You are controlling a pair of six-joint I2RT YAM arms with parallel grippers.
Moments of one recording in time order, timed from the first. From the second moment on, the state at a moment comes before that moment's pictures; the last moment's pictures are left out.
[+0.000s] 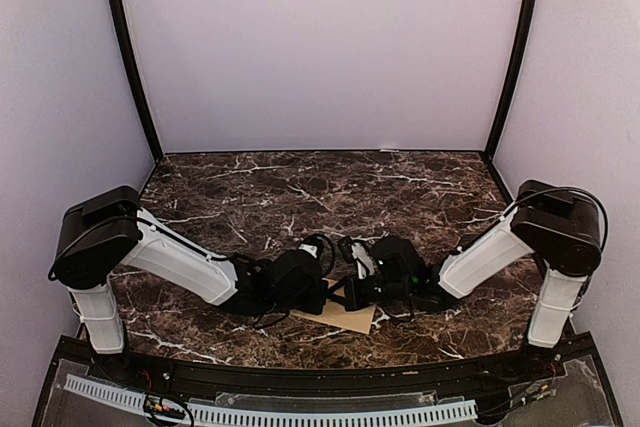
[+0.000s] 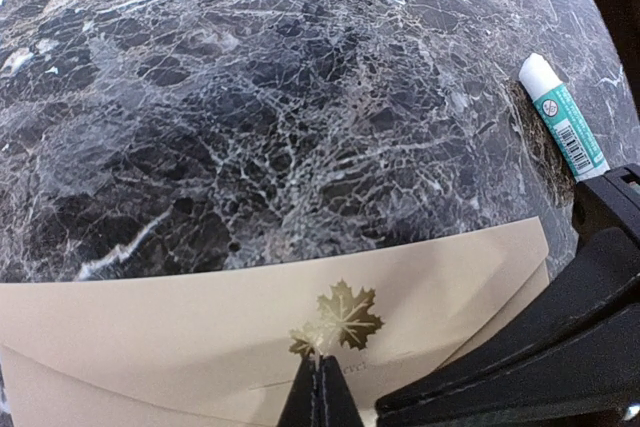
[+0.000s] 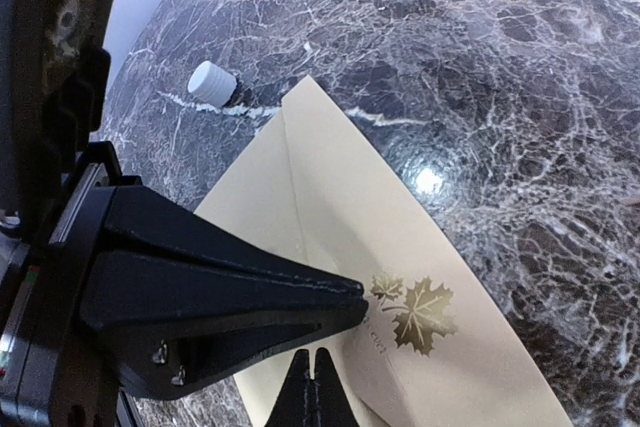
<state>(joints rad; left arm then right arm) -1.15 1.88 0.89 0.17 -0.29 -0.72 1.02 1.82 0.65 0.59 -0.23 0.66</state>
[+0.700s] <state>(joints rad) -1.15 1.88 0.88 0.19 -0.29 -0.72 1.00 1.81 0.56 0.64 -0.15 0.66</state>
